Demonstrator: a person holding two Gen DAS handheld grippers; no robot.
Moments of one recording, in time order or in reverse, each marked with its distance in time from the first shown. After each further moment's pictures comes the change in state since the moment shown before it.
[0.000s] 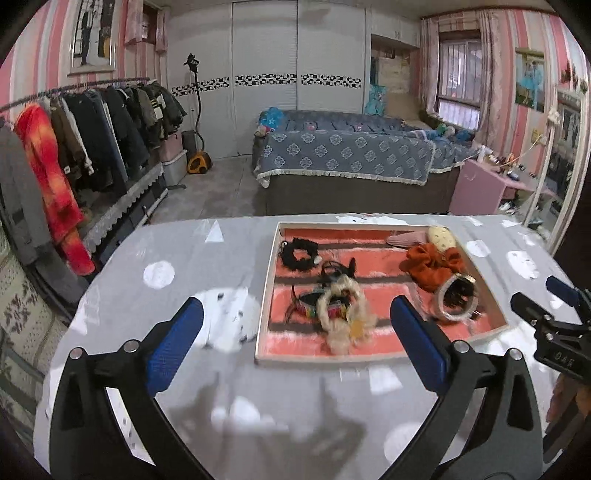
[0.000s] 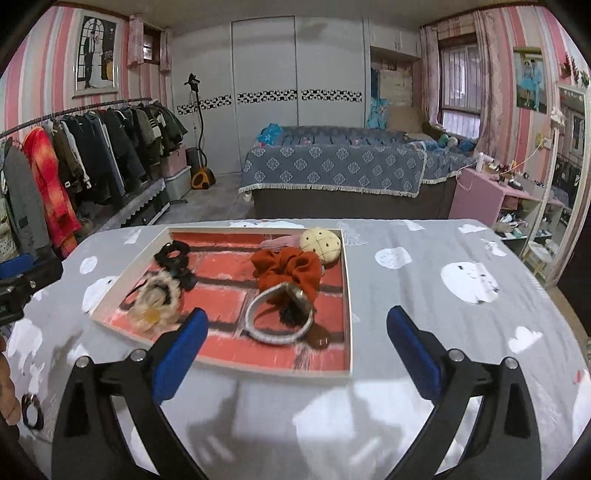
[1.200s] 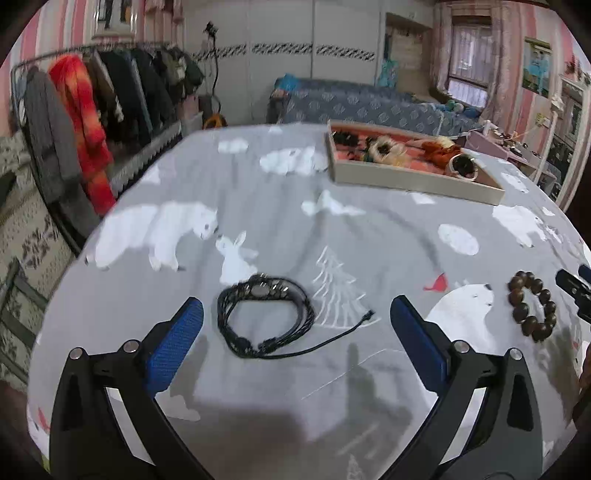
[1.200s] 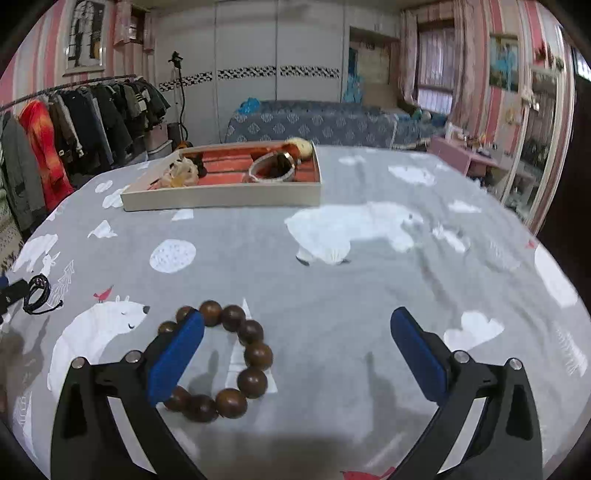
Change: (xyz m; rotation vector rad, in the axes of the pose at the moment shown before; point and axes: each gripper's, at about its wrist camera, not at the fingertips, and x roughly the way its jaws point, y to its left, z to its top) left arm -0.094 0.087 -0.178 -0.042 0.129 0.030; right arm -0.117 0.002 -0.151 0.039 0.105 -0.093
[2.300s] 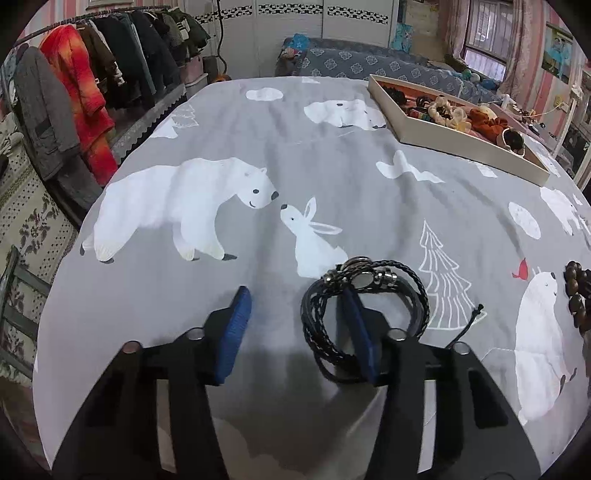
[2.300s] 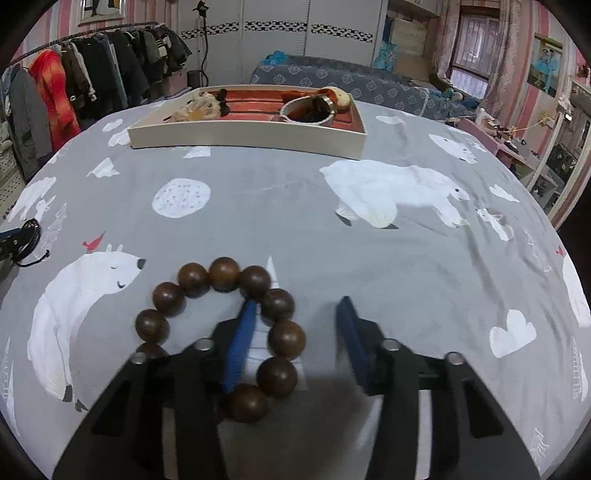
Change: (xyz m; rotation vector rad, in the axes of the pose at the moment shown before) left arm 0.056 0.058 0.009 0.012 0.158 0.030; right arm 0.039 0.031 -0.008 -0.141 0.179 0.037
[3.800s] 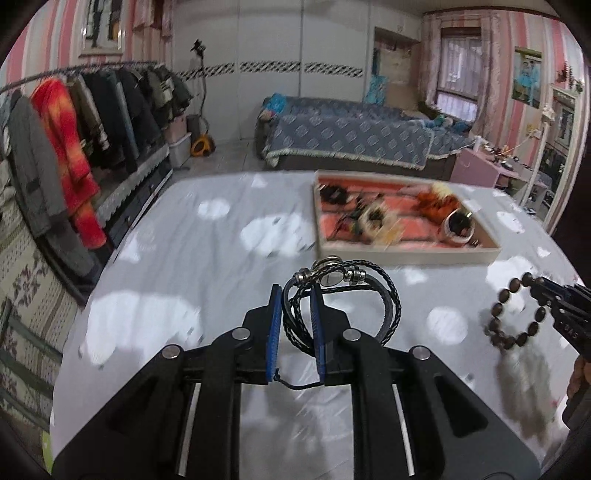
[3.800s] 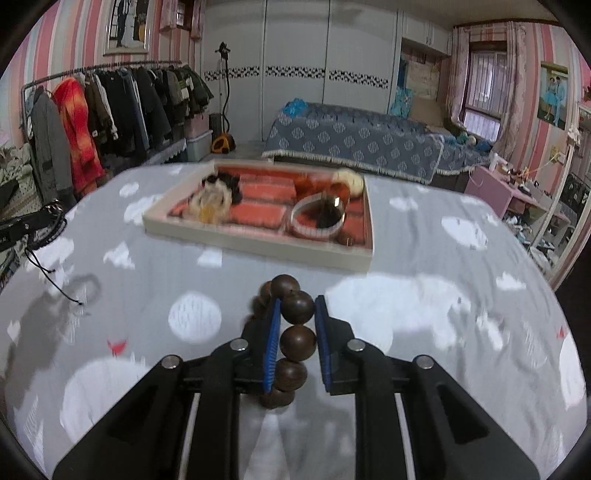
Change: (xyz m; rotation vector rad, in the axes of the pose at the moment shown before) left arm -0.066 -0.080 0.087 0.042 -0.251 -0.067; right arm -0.023 -0.013 0.092 -0.030 -0.209 0.070
